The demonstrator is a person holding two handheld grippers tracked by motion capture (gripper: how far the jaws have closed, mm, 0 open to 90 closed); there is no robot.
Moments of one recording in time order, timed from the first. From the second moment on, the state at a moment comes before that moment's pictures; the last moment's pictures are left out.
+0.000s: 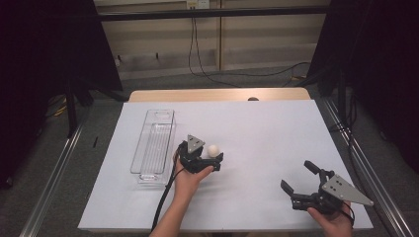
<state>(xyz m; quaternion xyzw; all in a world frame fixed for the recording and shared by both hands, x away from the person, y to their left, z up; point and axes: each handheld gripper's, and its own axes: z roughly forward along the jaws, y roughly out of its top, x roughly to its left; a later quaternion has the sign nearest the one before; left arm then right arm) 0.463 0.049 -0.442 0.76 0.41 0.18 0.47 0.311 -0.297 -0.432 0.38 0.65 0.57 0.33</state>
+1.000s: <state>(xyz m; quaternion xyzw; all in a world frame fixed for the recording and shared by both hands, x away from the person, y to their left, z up) 0.472 0.042 -0.442 0.76 0.43 0.17 0.45 0.311 -0.296 -0.431 0.38 0.65 0.57 0.33</state>
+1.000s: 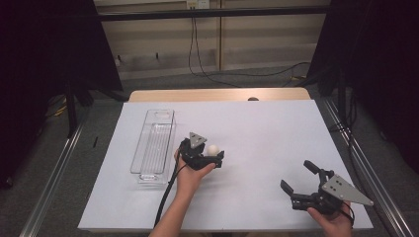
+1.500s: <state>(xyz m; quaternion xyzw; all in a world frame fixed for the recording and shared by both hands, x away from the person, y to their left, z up) 0.478 0.038 -0.446 0.78 0.42 0.17 0.44 0.311 -0.295 -0.431 0.38 0.64 0.57 0.33</state>
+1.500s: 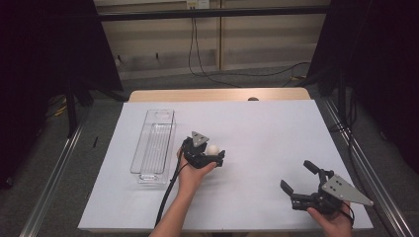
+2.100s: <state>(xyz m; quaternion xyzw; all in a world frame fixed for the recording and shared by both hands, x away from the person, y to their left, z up) 0.484 0.038 -0.456 0.79 0.41 0.16 0.43 0.311 -0.296 -0.431 0.38 0.64 0.57 0.33</state>
